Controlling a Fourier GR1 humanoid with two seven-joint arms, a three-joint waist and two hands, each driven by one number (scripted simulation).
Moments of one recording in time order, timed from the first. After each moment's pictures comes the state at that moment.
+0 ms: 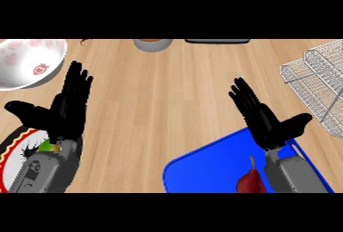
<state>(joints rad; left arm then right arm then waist) -0.26 0.27 -0.17 -1.54 0.35 0.44 0.07 -0.23 -0.24 0.24 -1.39 -0.42 0.00 -0.06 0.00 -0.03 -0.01</state>
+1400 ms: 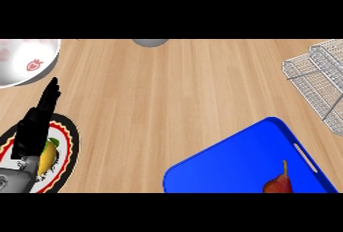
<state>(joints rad) -0.13 0.55 -0.21 -1.48 0.13 0.35 0.04 0.66 -0.45 0.19 -1.86 0.02 -0.80 0.41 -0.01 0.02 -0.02</state>
